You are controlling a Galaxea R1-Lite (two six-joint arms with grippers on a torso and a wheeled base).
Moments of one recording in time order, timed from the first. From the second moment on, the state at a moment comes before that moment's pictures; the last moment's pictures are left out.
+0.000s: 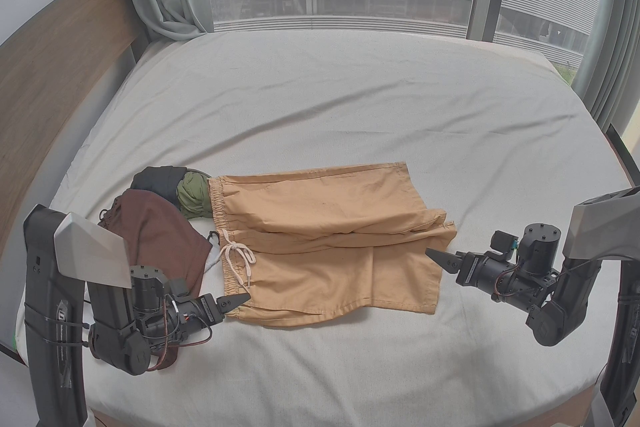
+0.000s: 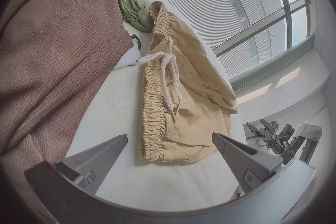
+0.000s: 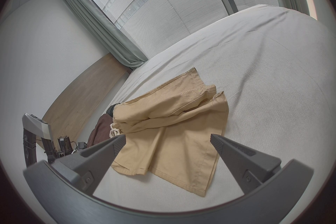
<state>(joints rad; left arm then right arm) -0.16 2.48 -0.42 -1.54 -0.44 -0.59 0.24 2.26 -0.43 -1.54 0.29 0.45</state>
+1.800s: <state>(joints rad) -0.19 2.50 -0.45 -1.55 -0.43 -0.58 0.23 2.38 -0.35 -1.54 0.30 0.38</state>
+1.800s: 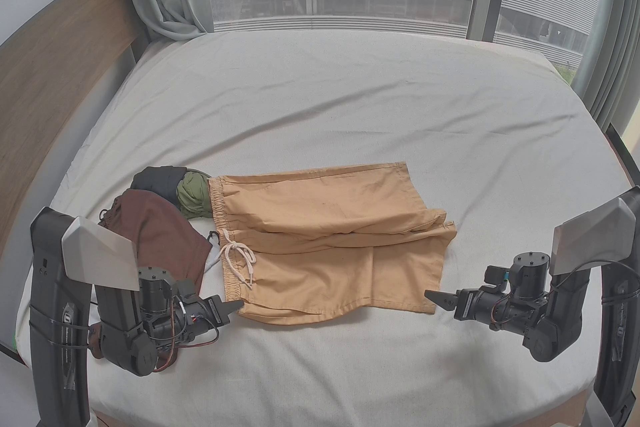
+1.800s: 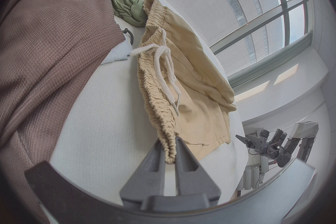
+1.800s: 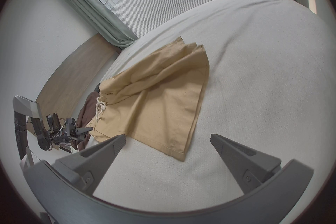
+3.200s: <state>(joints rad) -0.19 2.50 -0.45 -1.55 -0.44 -0.58 0.28 2.57 -0.49 -1.54 0.31 0.55</state>
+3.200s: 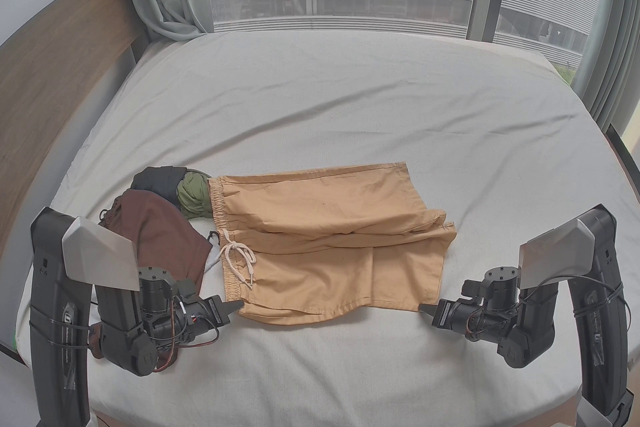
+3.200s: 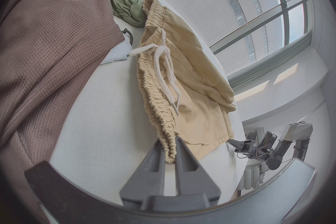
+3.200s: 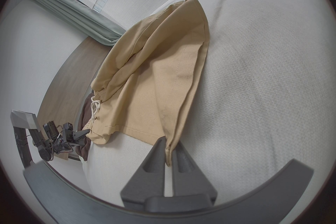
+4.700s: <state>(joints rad) -0.10 2.31 -0.04 -1.55 -0.53 -0.35 0.19 2.38 -0.06 -1.54 0.37 0.30</state>
